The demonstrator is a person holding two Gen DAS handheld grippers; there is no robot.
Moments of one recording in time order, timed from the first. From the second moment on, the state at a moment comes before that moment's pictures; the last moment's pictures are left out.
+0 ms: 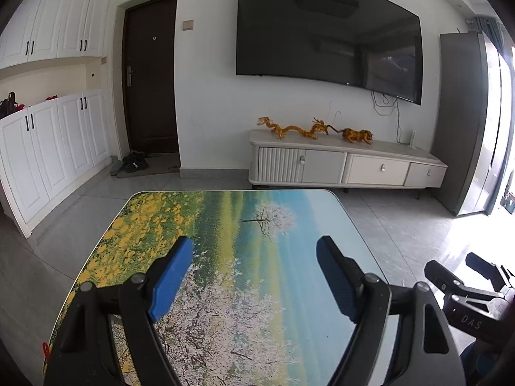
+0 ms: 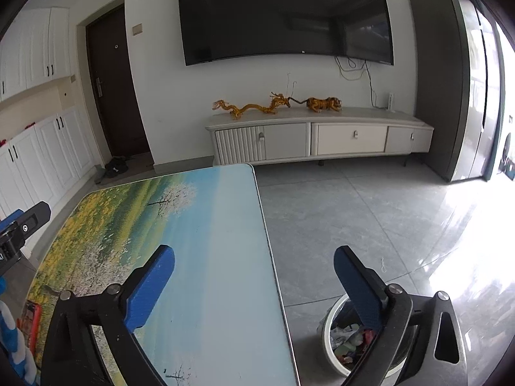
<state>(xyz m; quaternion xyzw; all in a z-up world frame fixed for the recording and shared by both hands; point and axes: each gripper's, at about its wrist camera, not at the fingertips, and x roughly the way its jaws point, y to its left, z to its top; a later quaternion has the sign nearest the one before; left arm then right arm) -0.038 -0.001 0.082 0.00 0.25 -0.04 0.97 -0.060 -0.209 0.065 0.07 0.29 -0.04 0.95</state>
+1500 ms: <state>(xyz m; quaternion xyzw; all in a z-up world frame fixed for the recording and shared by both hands) -0.043 -0.034 0.063 0.03 0.25 -0.07 0.97 -0.073 -0.229 0.055 0.05 0.25 -0.12 0.96</state>
